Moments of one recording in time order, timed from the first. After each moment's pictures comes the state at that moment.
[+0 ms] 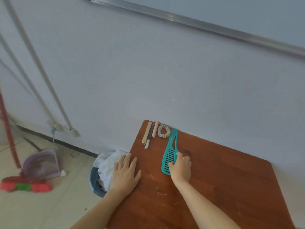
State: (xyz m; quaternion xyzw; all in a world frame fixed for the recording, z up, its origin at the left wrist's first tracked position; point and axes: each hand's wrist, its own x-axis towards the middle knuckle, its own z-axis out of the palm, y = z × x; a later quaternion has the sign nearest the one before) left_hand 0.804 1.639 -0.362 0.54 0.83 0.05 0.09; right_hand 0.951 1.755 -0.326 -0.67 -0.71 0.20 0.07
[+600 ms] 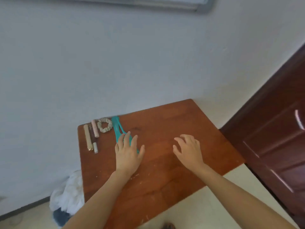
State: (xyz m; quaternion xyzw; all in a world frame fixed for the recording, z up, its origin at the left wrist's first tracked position) left_hand 0.888 1.709 -0.312 0.74 0.64 0.20 0.11; right_hand 1.094 1.685 -0.281 -0.72 -0.69 0.03 0.08
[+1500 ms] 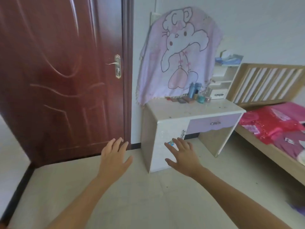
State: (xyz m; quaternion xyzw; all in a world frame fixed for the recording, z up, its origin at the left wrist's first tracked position) left_hand 1.347 1.325 -0.223 0.97 -0.09 0.17 0.12; right_hand 1.345 1.070 -0.194 -0.98 -0.14 -0.10 -0.05
